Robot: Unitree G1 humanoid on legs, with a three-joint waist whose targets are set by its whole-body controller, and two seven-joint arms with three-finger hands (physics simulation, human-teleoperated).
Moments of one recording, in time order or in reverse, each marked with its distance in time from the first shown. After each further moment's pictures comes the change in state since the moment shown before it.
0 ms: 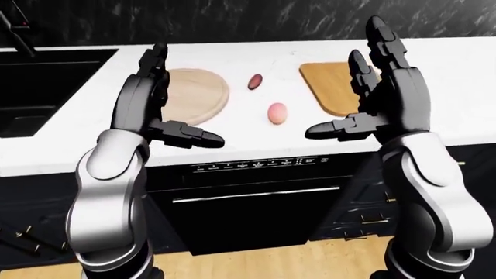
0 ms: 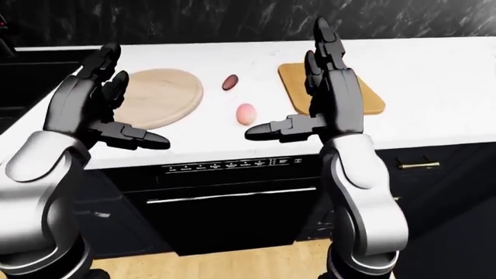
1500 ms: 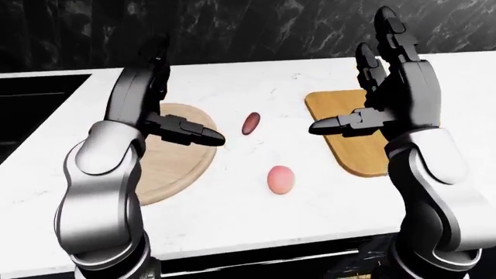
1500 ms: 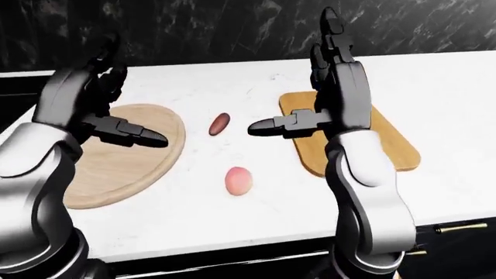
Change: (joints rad) left arm -0.069 0.034 -0.021 -0.038 0.044 0.096 -0.068; right arm -0.028 -0.017 -0.015 -0.014 -0.007 0.024 -0.001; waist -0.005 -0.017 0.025
